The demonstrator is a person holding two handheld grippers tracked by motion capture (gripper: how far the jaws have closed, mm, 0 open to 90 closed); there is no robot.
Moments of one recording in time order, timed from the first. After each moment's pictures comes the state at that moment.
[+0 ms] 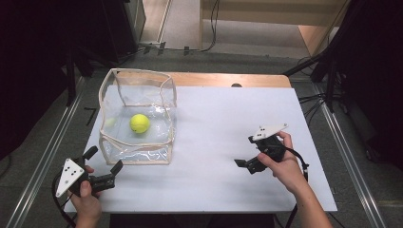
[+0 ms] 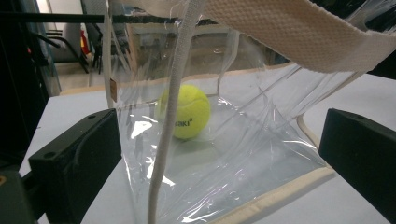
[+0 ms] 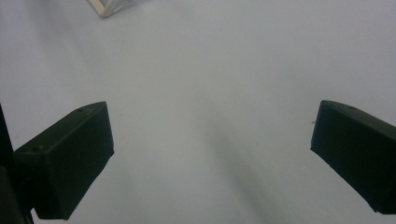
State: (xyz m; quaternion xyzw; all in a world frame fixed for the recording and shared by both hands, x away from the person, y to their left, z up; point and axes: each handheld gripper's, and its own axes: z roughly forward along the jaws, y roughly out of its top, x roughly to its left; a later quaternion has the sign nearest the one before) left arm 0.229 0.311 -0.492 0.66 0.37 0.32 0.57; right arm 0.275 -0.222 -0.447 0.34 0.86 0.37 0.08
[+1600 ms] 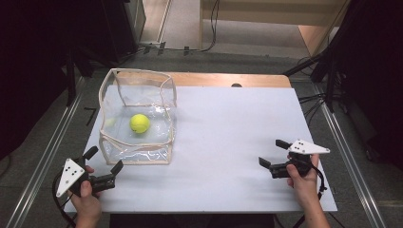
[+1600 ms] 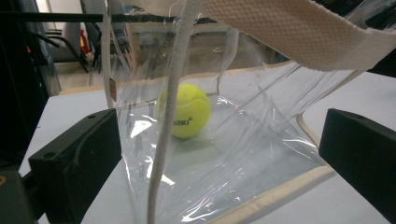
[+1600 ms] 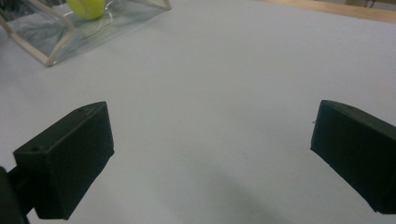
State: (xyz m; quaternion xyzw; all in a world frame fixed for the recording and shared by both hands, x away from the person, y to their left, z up) left arm 0.229 0.310 -0.492 0.66 0.37 0.32 0.57; right arm 0.240 -0.300 -0.495 0.41 0.75 0.49 0.18
